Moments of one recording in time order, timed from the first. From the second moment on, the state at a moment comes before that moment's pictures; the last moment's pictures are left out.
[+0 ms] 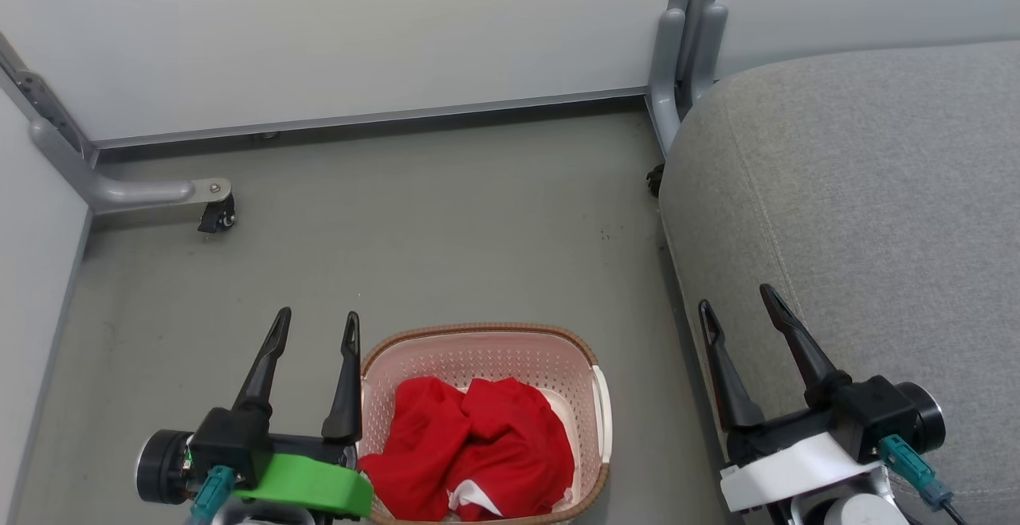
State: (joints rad) left arm -0.01 0.05 -0.13 0.10 -0.13 -0.10 -0.26; right arm 0.03 -0.05 0.14 -0.01 0.08 0.13 -0.26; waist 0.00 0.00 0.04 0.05
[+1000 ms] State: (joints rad) left arm -0.53 0.13 -0.39 0.93 0.11 -0.13 -0.22; right arm -0.29 -0.05 0.16 -0.10 0.09 0.13 -0.26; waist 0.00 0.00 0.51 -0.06
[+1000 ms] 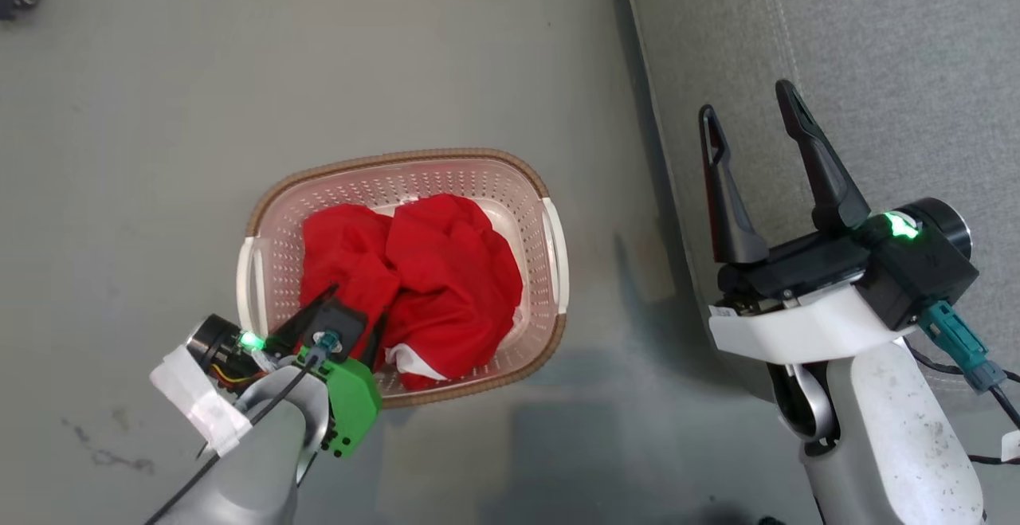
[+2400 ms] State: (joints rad) left arm -0.92 0.27 -0.52 1.22 0.19 0.07 -0.26; right arm -0.42 -0.05 0.25 -0.11 0.20 0.13 -0.26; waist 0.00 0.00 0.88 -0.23
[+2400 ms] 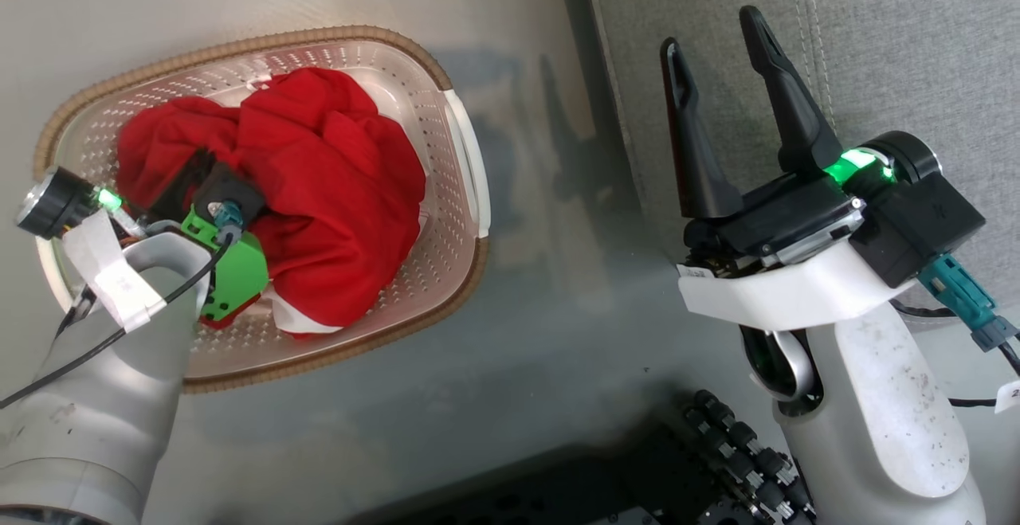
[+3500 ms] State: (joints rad) left arm -0.35 0.18 -0.36 0.37 -0.13 0.07 -0.26; right arm -0.14 -0.05 0.21 0.01 0.09 0.13 -0.26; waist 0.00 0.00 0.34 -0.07
